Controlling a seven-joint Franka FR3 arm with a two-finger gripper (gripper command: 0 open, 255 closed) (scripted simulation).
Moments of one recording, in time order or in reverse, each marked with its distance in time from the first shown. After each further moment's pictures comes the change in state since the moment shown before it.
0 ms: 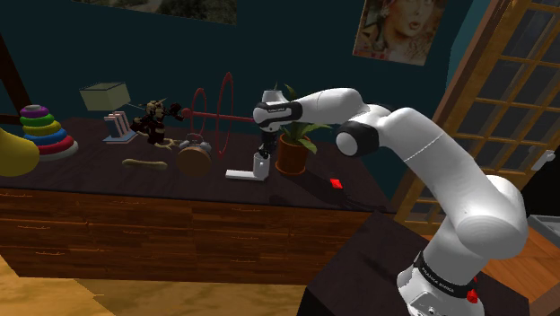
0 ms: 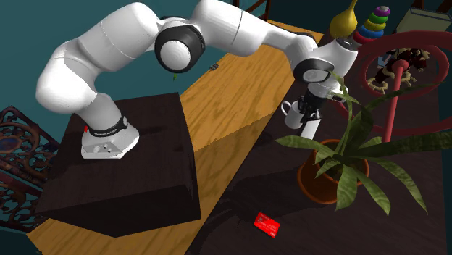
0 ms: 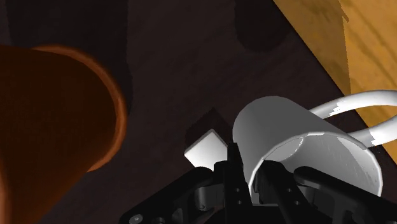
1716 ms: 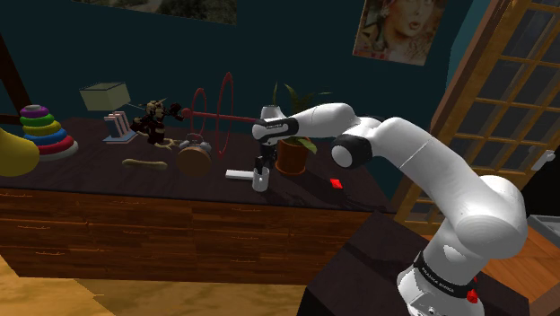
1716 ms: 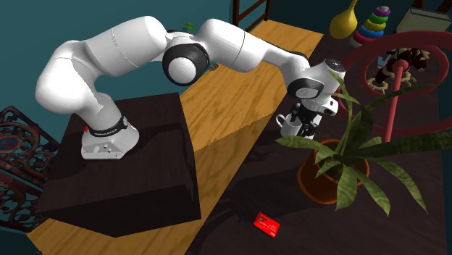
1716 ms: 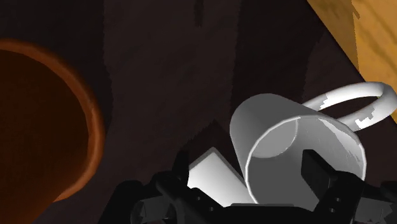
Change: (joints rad) arm -0.012 0.126 0.014 0.053 0.010 0.076 0.000
